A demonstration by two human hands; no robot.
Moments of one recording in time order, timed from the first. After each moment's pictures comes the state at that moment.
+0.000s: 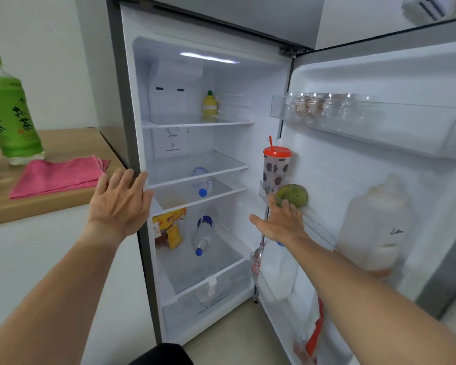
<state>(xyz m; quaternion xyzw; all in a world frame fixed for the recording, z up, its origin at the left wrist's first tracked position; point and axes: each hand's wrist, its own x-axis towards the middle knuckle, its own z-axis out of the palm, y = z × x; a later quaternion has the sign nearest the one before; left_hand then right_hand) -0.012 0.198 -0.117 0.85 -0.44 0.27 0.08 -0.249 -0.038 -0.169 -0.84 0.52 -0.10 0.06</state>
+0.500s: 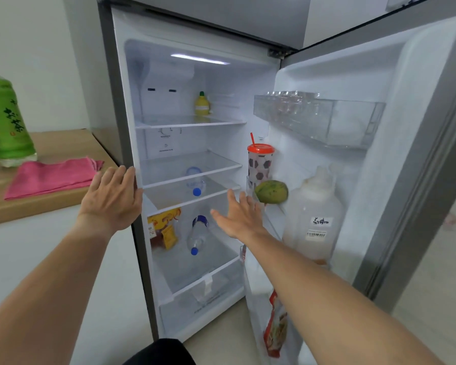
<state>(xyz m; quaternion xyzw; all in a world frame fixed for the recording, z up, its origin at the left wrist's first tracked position) -0.008 0.201 -0.107 0.86 -0.45 0.22 0.11 -0.194 0.009 -0.165 -0.88 0.45 -0.13 0.09</state>
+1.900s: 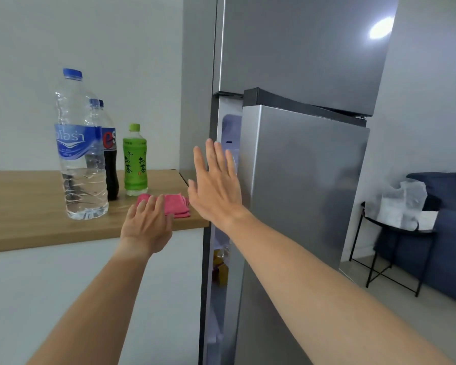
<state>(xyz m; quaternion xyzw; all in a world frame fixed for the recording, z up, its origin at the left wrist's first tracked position) 0.007 0.293 -0.074 0.92 -0.31 0.19 0.14 -0.089 0.171 -0.004 -0.90 0.12 -0.39 -0.13</state>
